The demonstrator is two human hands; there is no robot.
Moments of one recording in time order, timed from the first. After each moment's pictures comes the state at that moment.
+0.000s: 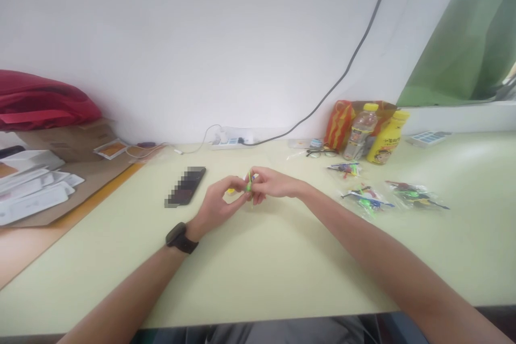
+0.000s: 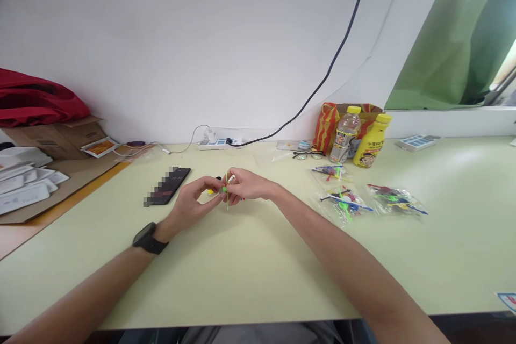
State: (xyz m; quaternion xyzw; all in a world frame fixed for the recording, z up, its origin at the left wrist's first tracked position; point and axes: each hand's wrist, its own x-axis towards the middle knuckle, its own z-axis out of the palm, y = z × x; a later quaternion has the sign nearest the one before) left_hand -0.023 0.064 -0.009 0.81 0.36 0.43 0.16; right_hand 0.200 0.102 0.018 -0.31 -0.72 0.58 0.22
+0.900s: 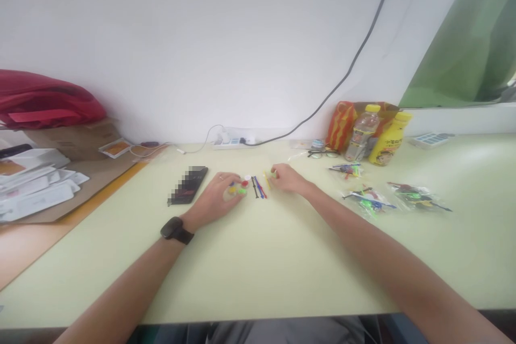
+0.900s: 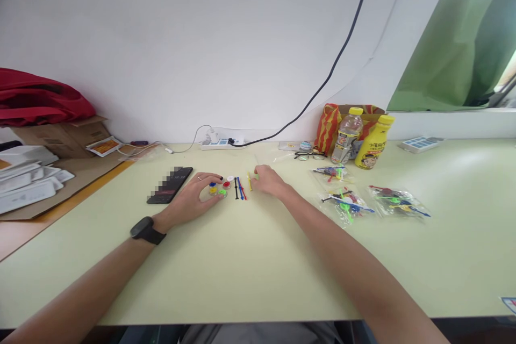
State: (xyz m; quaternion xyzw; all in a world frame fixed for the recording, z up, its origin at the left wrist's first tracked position) left_hand -0.053 0.087 -0.018 0.87 0.41 0.27 0.05; right_hand 0.227 0.149 -0.033 -0.58 -0.77 0.19 0.20
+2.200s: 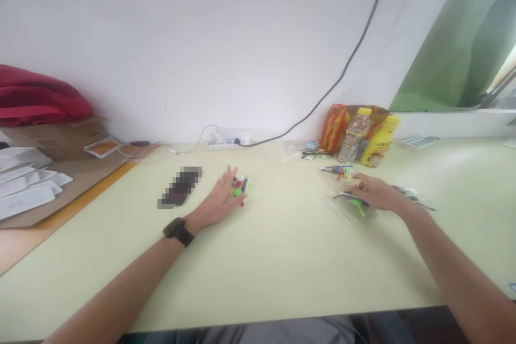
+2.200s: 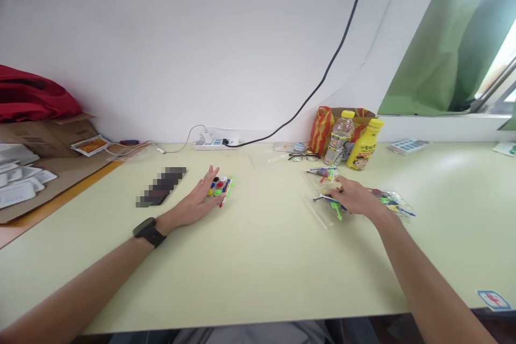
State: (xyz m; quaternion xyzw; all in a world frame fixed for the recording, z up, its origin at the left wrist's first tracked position) left_hand -0.036 0.095 -0.037 0.84 0.47 0.21 0.16; right_hand 0.463 0.047 -0.030 -0.75 -0.62 0.12 0.19
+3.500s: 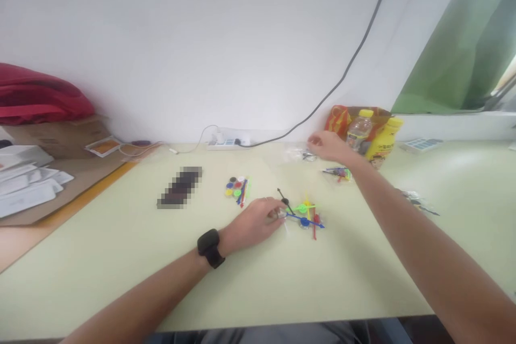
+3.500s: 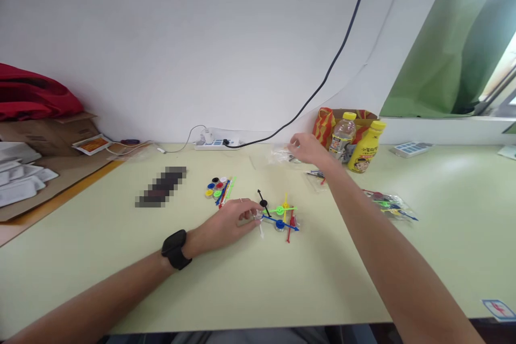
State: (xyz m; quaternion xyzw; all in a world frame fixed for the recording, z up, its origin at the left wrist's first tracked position) left_hand 0.061 0.036 -0.021 0.87 0.35 0.24 0.25; right_hand 0.351 0.144 0.075 -0.65 -0.72 0.04 0.25
